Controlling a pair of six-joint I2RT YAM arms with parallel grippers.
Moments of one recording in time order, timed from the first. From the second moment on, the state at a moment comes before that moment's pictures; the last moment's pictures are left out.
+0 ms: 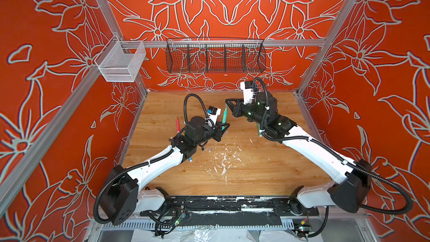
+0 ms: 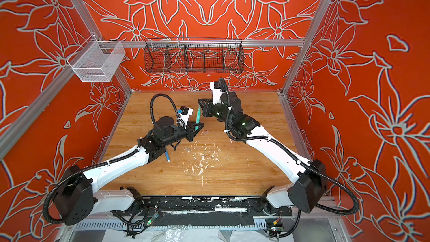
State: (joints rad) left arm -0.60 1.28 0.80 0.24 0.27 -0.32; right arm 0.67 1.39 1.29 -0.08 -0.12 0.53
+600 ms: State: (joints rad) left arm -0.60 1.28 0.80 0.25 0.24 -0.33; right arm 0.68 1.41 1.28 -0.06 -0.13 0.52
